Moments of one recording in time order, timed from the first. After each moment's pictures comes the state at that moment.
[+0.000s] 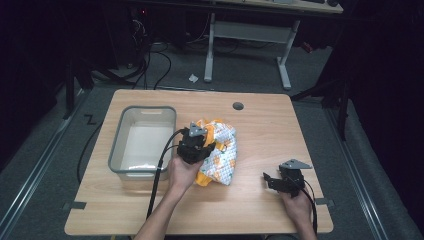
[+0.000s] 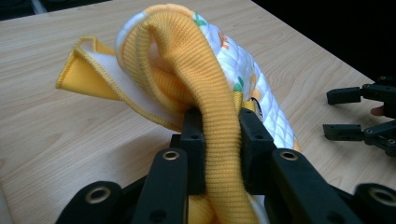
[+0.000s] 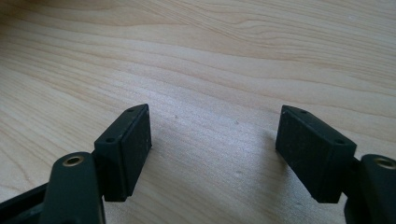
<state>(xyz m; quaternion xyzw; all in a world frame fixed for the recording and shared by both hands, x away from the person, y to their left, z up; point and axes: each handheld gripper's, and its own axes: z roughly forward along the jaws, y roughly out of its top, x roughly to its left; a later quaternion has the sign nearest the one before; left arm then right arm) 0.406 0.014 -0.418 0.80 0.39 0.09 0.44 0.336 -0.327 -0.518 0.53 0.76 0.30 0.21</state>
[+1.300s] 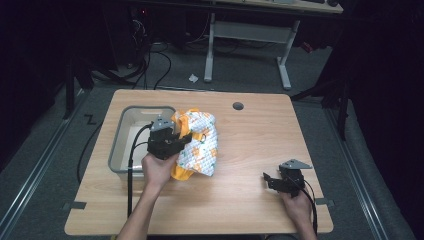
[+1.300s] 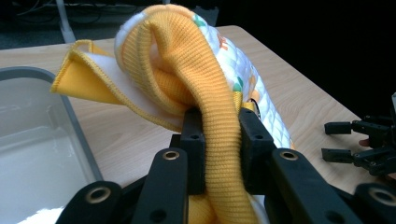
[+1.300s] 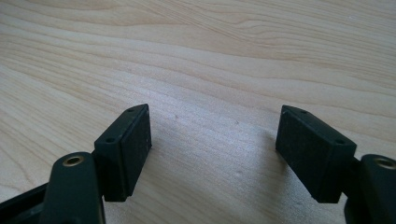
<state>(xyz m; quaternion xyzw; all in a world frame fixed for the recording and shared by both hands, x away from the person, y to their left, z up) 0.403 0.089 -0.390 0.75 0.43 0.10 0.49 0.336 -0.327 -0.518 0.53 0.76 0.30 0.21</state>
